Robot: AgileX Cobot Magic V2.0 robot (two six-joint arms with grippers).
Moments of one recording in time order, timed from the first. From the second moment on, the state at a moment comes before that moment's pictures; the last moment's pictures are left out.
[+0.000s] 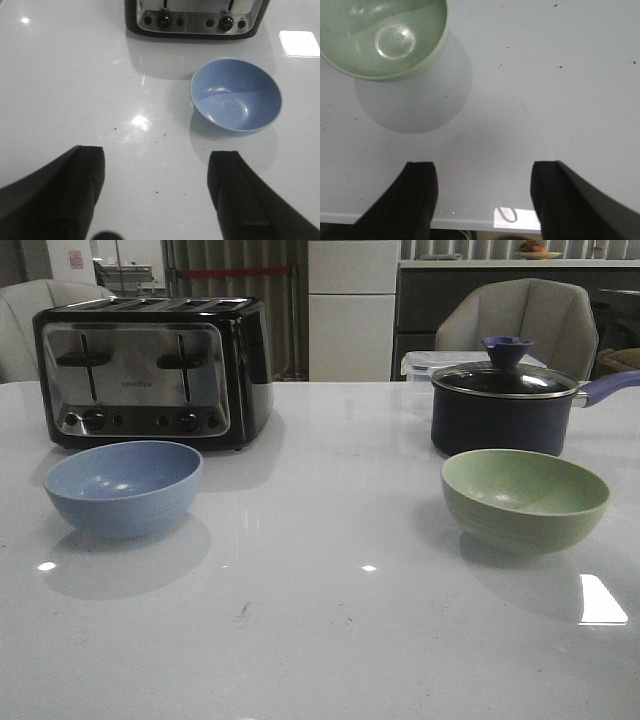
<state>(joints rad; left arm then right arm) -0.07 0.72 -0.66 -0.05 0.63 0.03 0.01 1.00 -0.70 0.02 0.74 0.04</state>
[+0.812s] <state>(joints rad) -0.31 0.72 -0.66 -0.06 0.62 0.10 0.00 1.77 -1.17 0.31 0.72 -0.13</state>
